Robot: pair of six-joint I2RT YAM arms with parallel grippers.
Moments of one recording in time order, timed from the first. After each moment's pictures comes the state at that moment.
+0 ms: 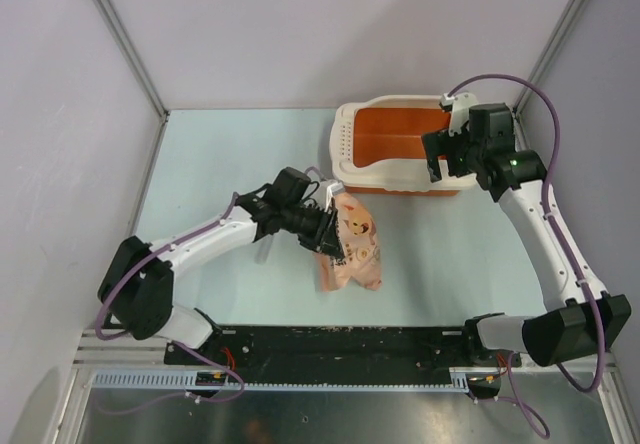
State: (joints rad) left arm -0.68 1.45 0.99 -0.40 0.62 -0.31; right arm 0.22 1.30 1.41 -0.75 0.03 -0.15
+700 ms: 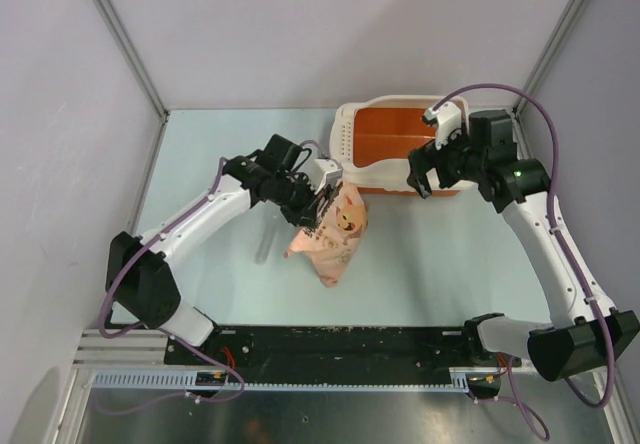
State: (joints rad) left arm -0.59 1.52 1.31 -0.82 0.51 0.22; right arm 0.24 1.22 1.38 -0.77 -0.28 -0.25
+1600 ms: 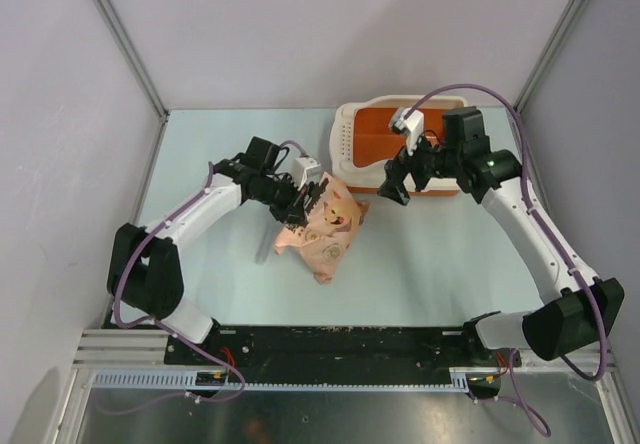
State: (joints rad) left arm -0.42 1.57 1.20 -0.71 0.63 0.26; right arm 0.36 1.33 1.38 -0.70 -0.55 -0.39
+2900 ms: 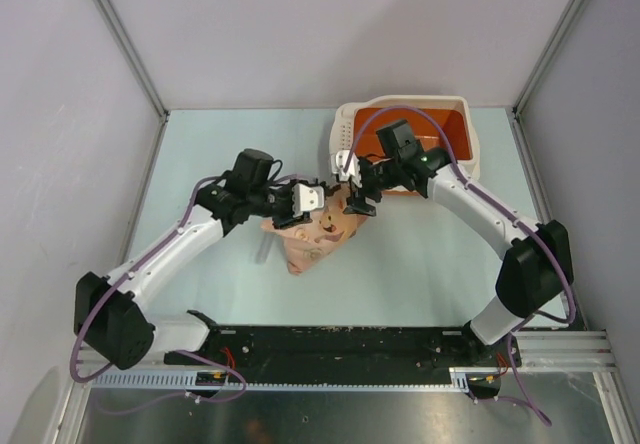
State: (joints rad) left arm -0.54 1.28 1.07 -0.57 0.61 0.89; right arm 0.56 1.59 1.41 -0.63 -0.71 -0.94
